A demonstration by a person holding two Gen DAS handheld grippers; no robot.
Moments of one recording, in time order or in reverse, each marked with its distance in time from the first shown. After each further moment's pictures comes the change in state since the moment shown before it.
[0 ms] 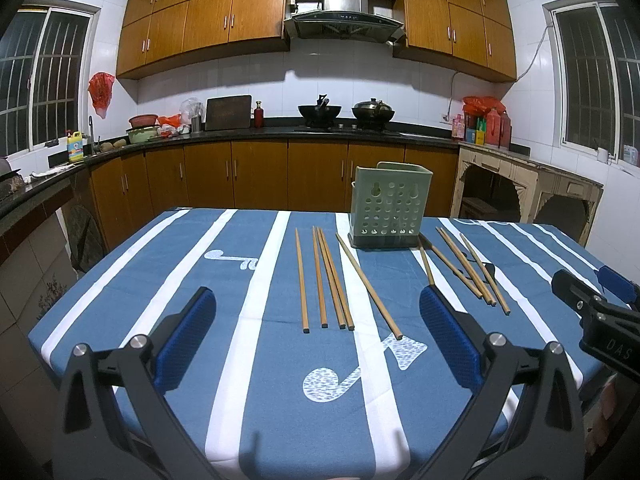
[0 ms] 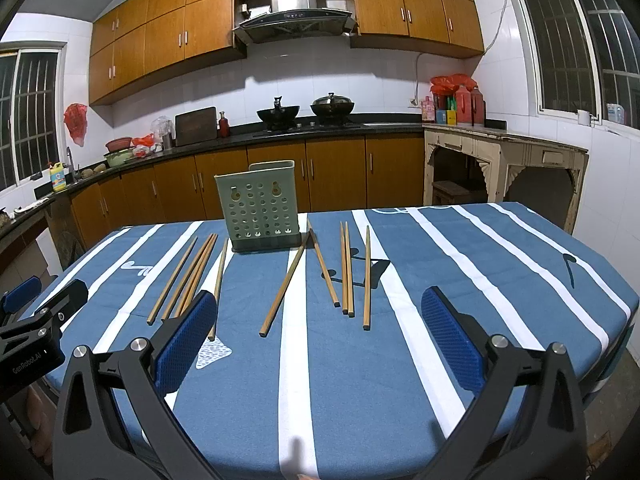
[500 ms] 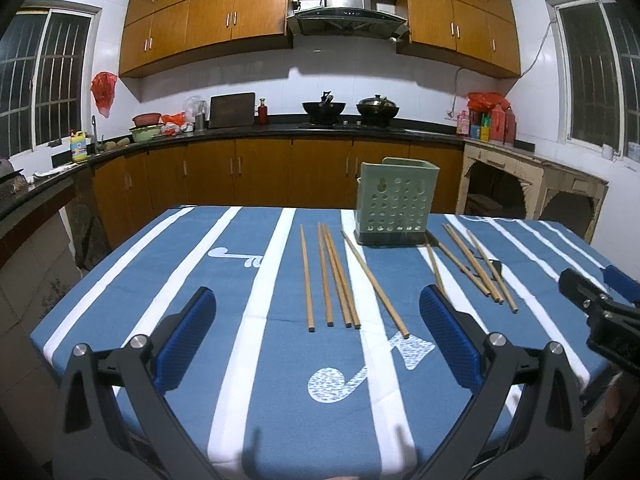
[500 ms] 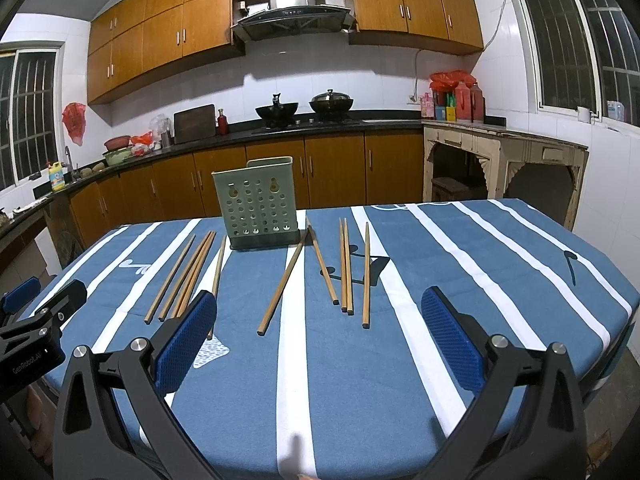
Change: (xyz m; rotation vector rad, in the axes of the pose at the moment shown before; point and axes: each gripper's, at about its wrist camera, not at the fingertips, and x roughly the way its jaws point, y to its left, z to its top) left arm 0.007 -0.004 -0.004 0.010 0.011 0.031; right arm 0.009 -0.004 0.002 0.007 0.015 -0.001
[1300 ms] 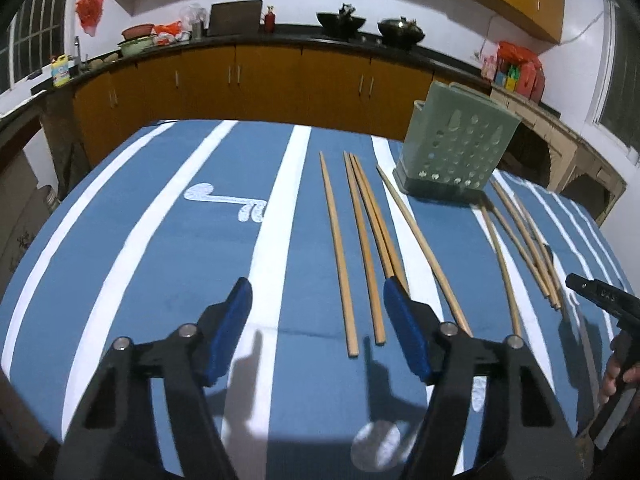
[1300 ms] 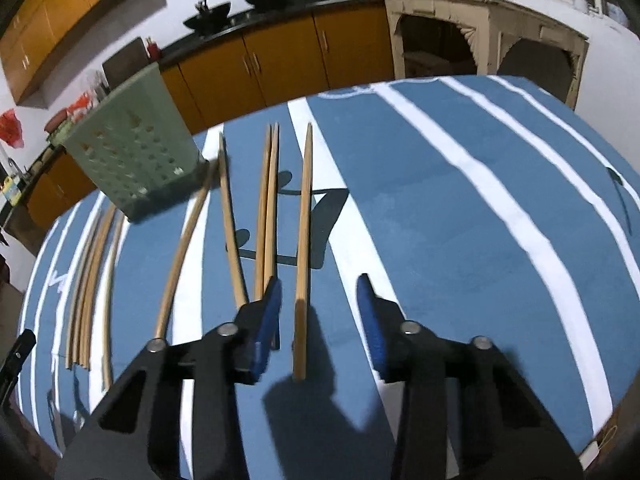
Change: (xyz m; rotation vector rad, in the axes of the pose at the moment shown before) left arm 0.145 0.046 0.009 -0.092 0.355 -0.047; right arm 0.156 -0.065 0.000 0.199 0.458 -0.058
